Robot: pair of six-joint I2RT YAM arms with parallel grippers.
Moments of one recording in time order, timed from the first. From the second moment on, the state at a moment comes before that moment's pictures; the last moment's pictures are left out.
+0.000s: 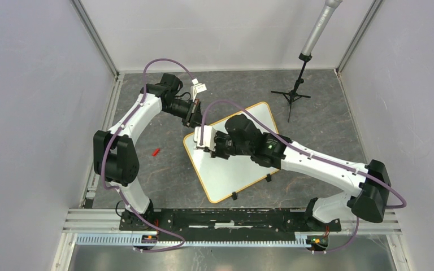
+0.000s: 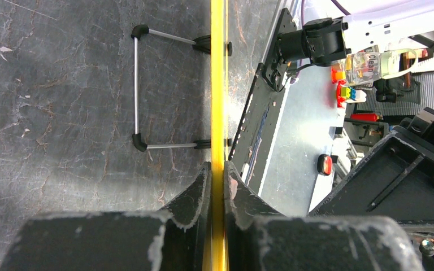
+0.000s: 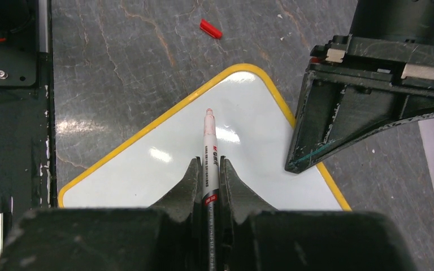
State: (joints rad) left arm -0.28 1.75 1.49 -1.00 1.07 0.27; right arm 1.05 1.38 1.18 -0.29 -0.20 -0.47
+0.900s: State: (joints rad) left arm -0.29 1.75 1.49 -1.00 1.07 0.27; right arm 1.05 1.45 1.25 -0.26 -0.13 -0.47
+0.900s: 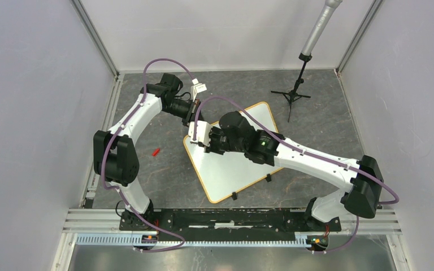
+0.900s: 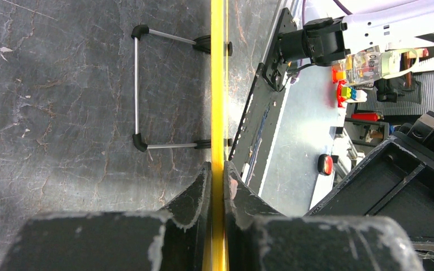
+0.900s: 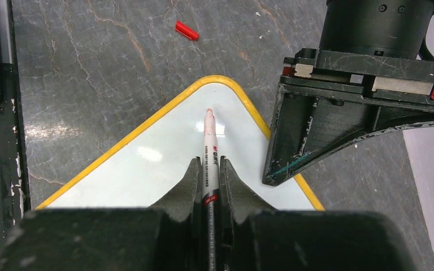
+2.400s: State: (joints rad) left arm -0.29 1.75 1.49 -1.00 1.05 0.27; right arm 1.09 1.41 1.11 -0.27 -0.14 -0.48
